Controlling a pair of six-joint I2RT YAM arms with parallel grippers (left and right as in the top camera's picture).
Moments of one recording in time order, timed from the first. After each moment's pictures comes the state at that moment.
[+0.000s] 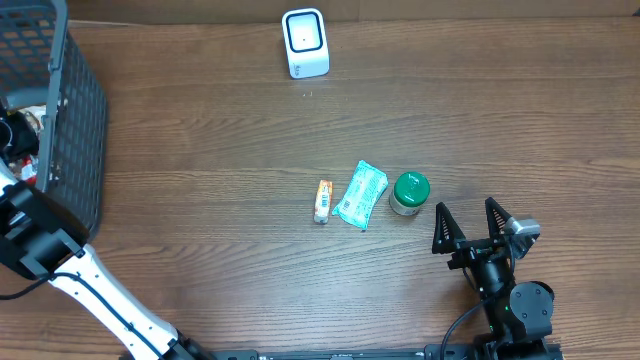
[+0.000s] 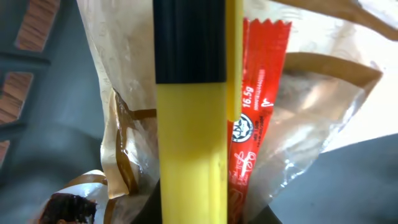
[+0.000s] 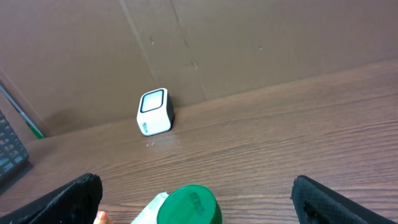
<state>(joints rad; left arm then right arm) 0.72 2.57 2.49 -1.22 0.07 0.14 0.14 0.01 0.02 -0.03 -0.06 0.33</state>
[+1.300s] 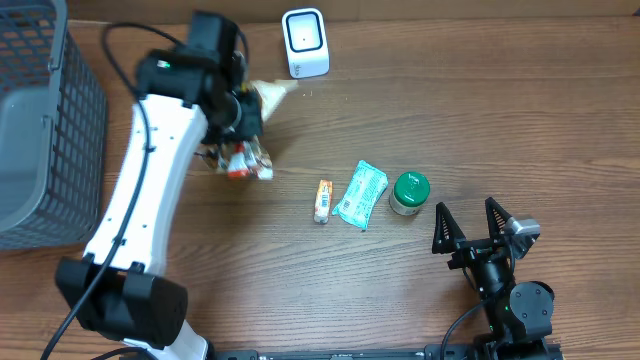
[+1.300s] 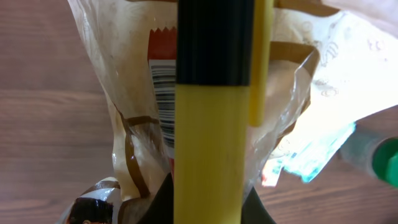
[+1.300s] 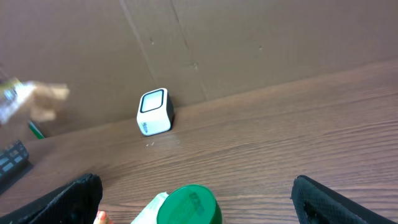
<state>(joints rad) -0.23 1.78 1.79 -1.29 0.06 -0.32 0.14 0.01 0.02 -0.03 -0.06 0.33</state>
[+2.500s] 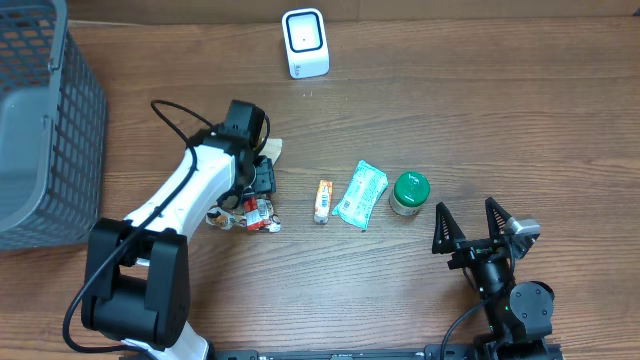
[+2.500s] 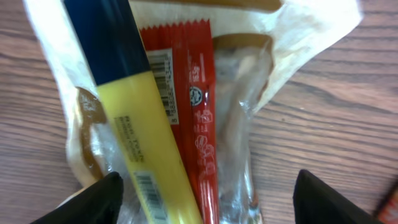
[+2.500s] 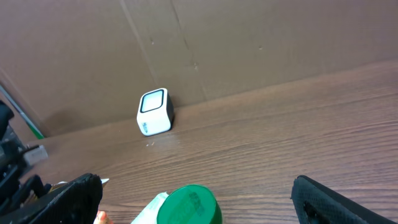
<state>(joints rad) -0.26 1.78 1.18 -0.80 -0.07 -0.41 0.14 0.01 0.02 -0.04 -0.06 0.33</state>
